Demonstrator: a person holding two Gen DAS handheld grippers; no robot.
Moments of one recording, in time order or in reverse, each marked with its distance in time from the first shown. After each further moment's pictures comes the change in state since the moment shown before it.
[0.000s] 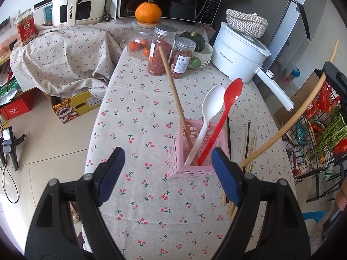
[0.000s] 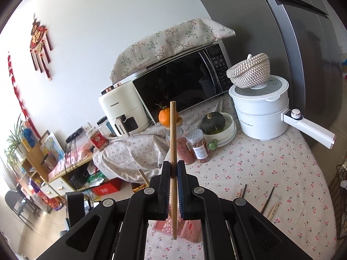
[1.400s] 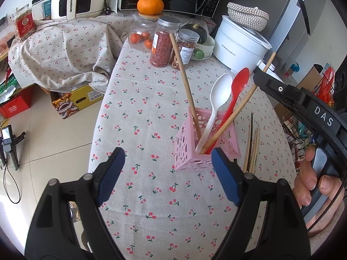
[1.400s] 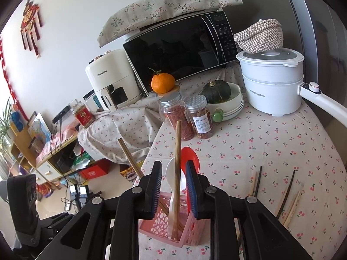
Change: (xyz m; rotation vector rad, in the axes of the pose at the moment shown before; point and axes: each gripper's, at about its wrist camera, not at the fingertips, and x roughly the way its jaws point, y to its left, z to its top) left arm 0.004 0.012 -0.005 0.021 0.043 -0.007; right arm 0.094 0.001 -0.050 -0.030 0.132 -0.057
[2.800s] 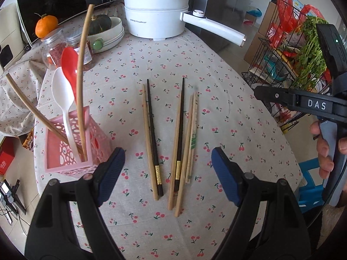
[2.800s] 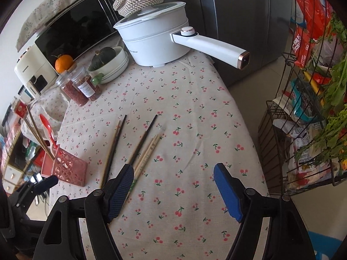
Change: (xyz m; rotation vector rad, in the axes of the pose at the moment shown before) left arm 0.046 -0.177 -0.023 0.382 0.117 -0.062; right arm -0.098 -0.200 -0.031 0.184 0.306 -0.376
